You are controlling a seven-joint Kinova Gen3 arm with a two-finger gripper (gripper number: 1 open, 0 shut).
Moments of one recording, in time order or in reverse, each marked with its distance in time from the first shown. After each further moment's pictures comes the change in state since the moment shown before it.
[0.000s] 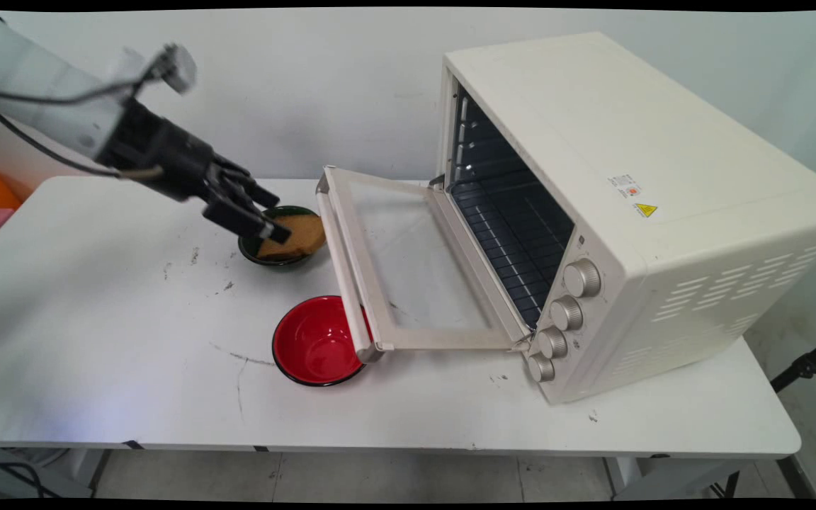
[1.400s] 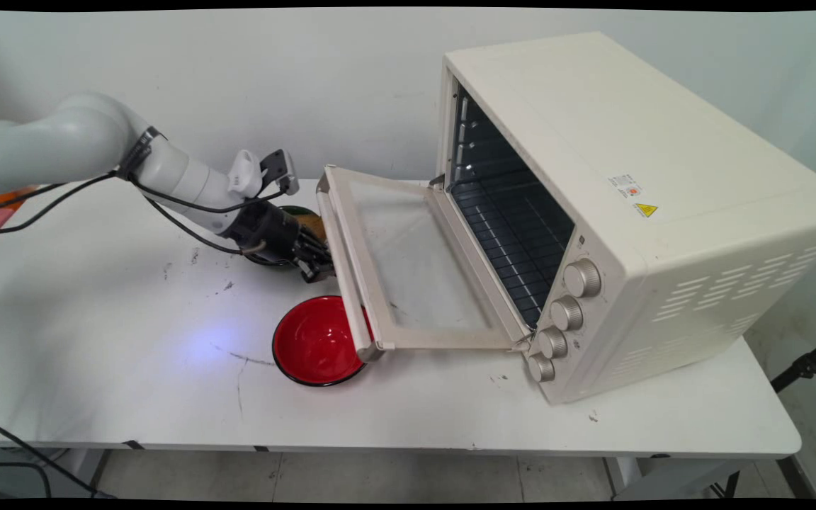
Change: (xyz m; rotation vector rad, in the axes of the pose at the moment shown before) arm -0.032 -0.044 0.155 0.009 -0.029 0.083
